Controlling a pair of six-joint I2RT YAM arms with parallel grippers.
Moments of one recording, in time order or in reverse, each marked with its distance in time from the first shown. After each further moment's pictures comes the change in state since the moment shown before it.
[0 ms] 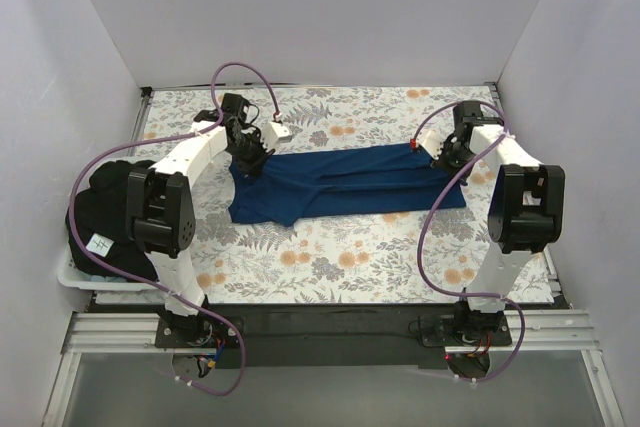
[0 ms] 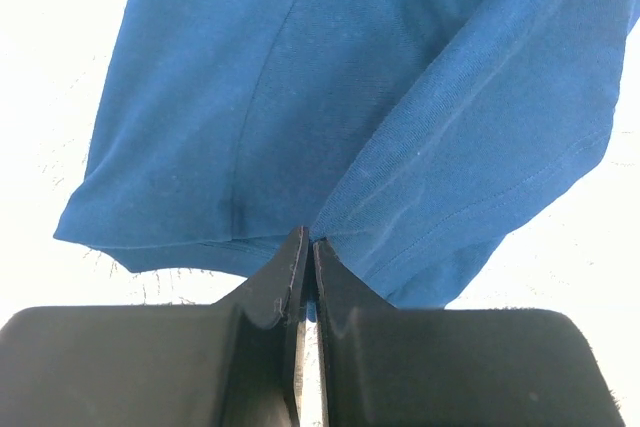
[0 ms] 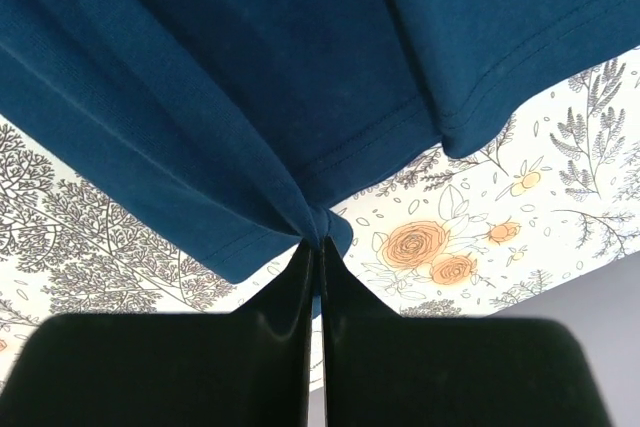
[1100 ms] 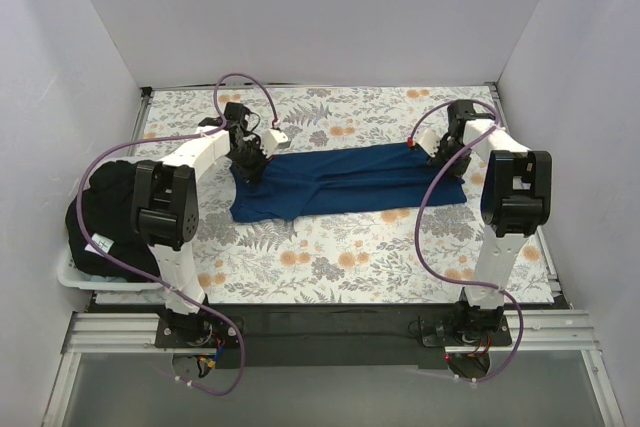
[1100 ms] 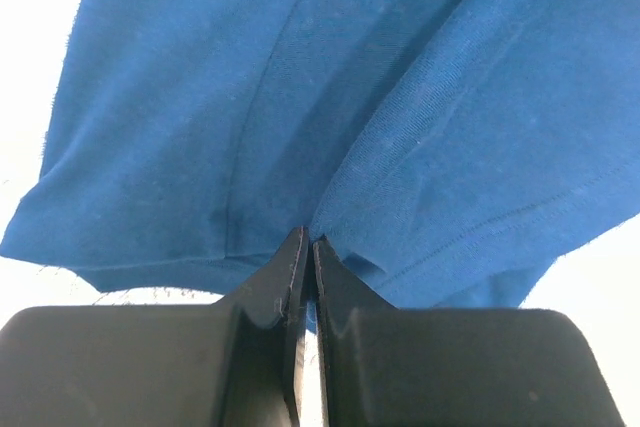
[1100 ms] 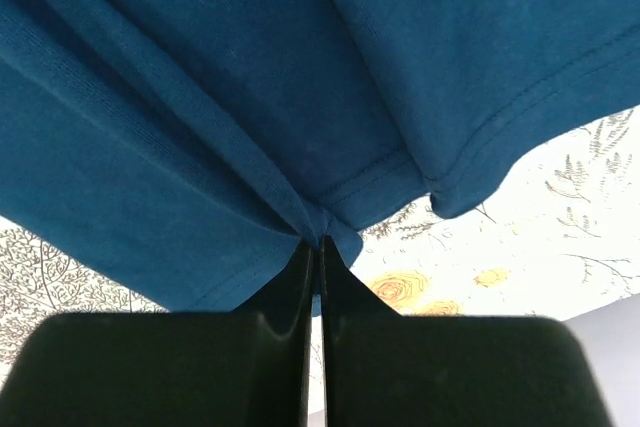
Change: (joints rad) left arm 0.019 0.059 -0.053 0.080 -0.020 -0.039; right arm 0.000 0.152 0.105 0.011 0.031 0.011
